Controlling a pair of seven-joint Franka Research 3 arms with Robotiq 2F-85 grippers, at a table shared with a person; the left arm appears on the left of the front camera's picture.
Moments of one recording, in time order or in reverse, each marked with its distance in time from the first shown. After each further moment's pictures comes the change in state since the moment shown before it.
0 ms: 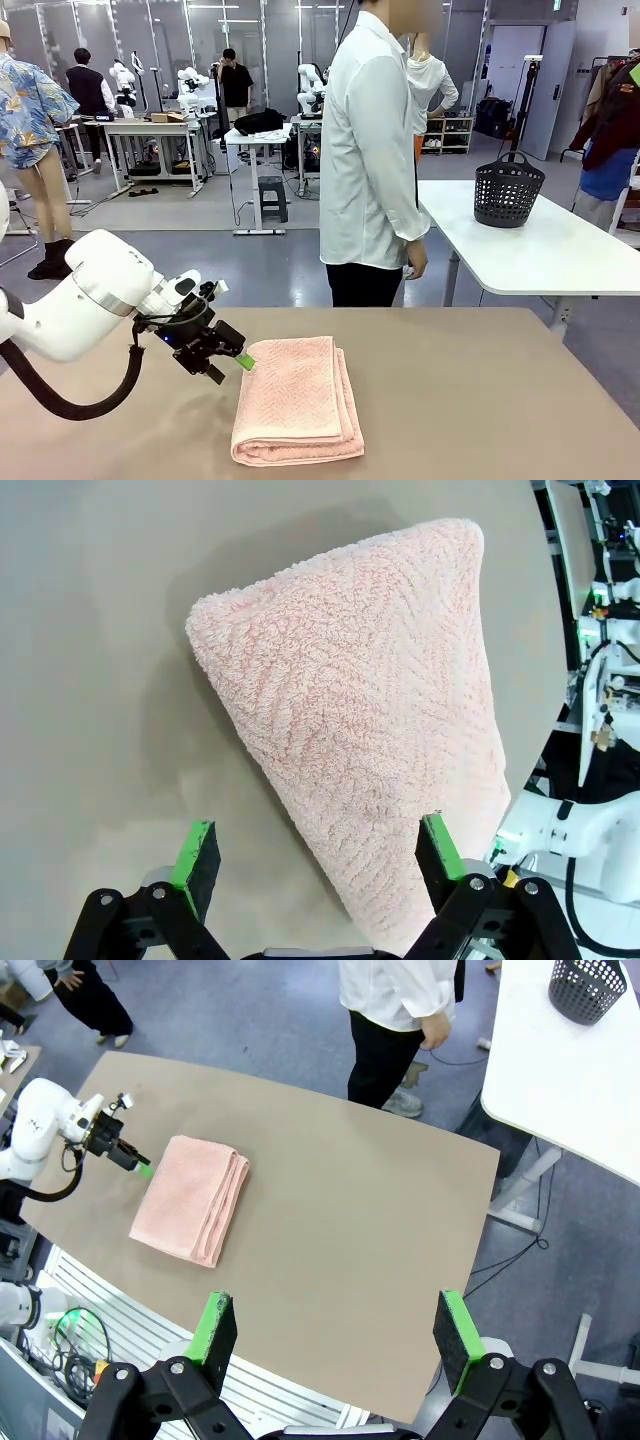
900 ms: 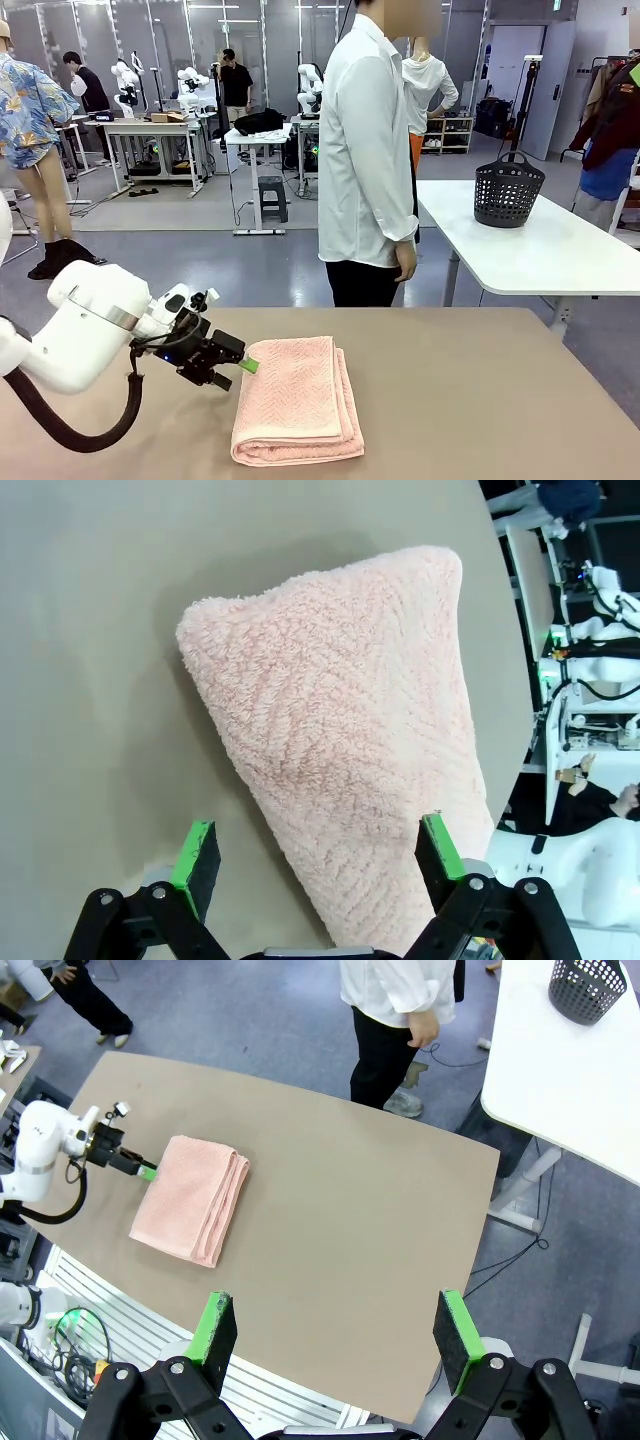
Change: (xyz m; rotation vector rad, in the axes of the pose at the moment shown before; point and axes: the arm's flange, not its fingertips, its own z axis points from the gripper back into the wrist) left arm -0.025 0.015 -0.021 -0.107 -0.154 0.033; right arm 0.000 0.000 0.000 0.000 0.000 0.000
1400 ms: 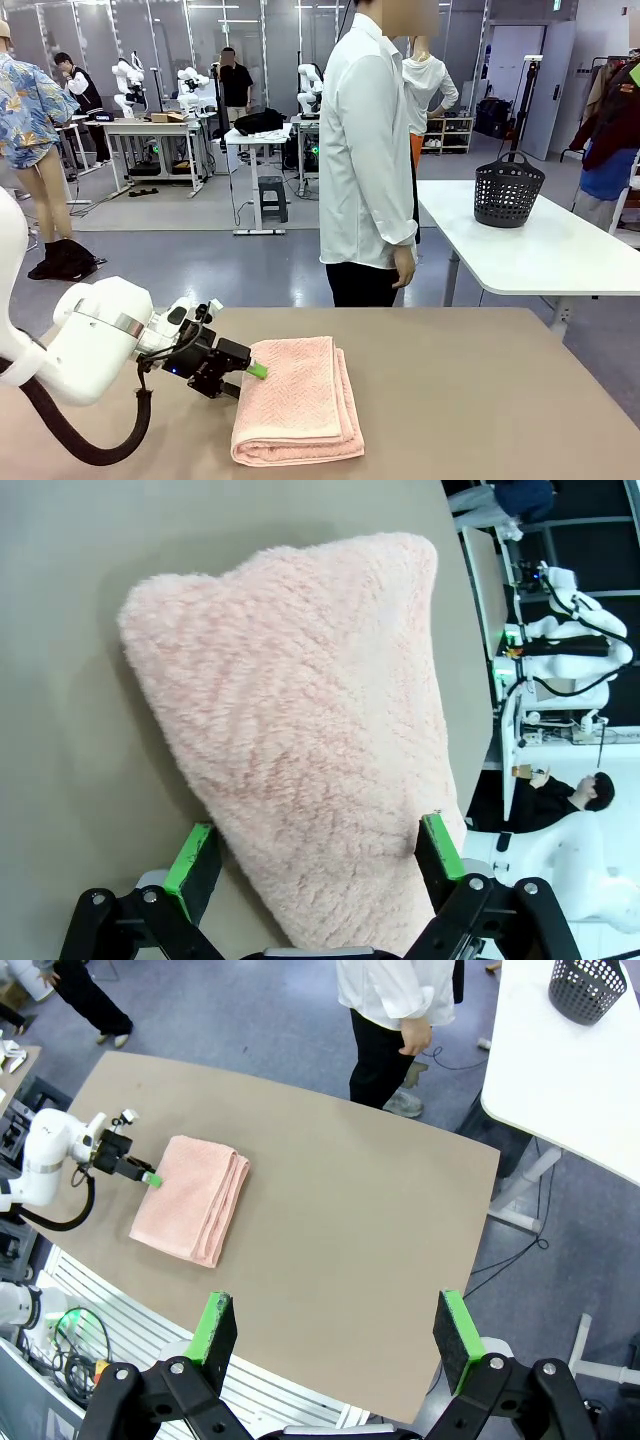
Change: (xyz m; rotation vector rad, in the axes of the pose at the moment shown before) left arm -0.009 0.007 -0.023 -0.136 -0.005 0.029; right arm 0.000 0.000 0.000 0.000 0.000 0.000
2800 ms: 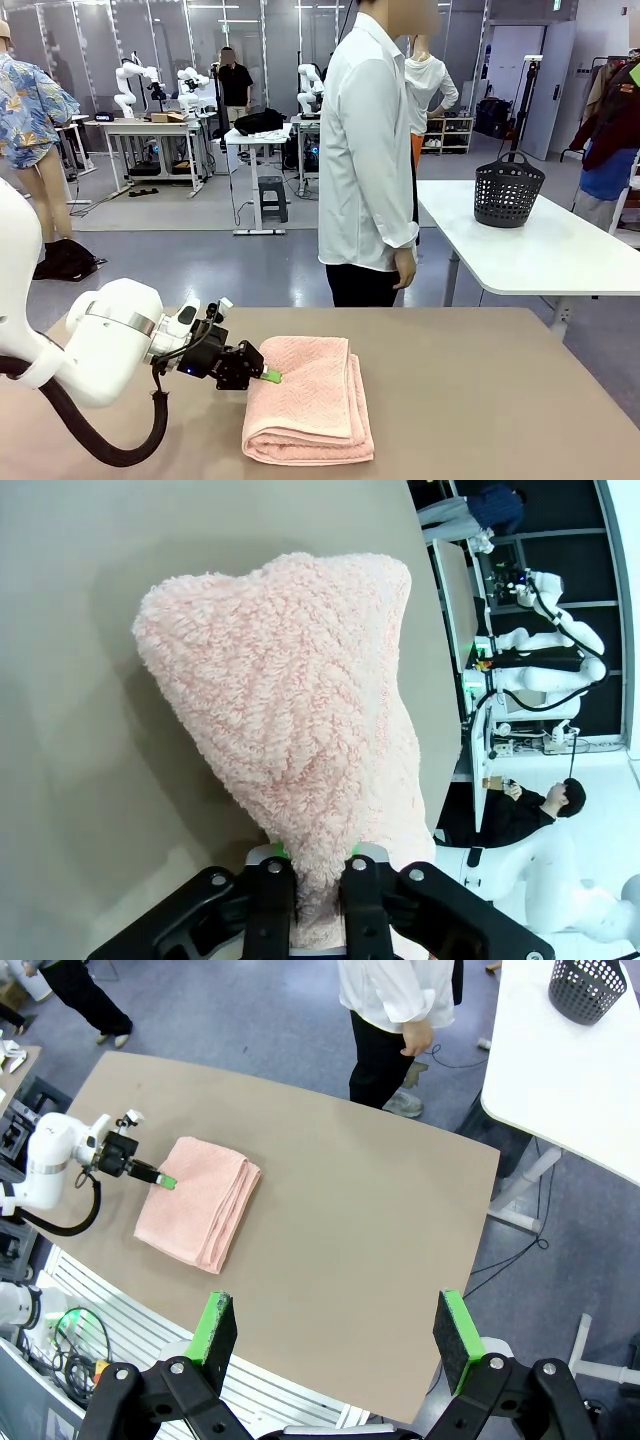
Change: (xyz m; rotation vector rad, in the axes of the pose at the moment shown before) left arm 0.003 -0.011 -0.015 -0.067 -0.036 0.028; right arm 0.000 0.000 0.000 0.000 0.000 0.000
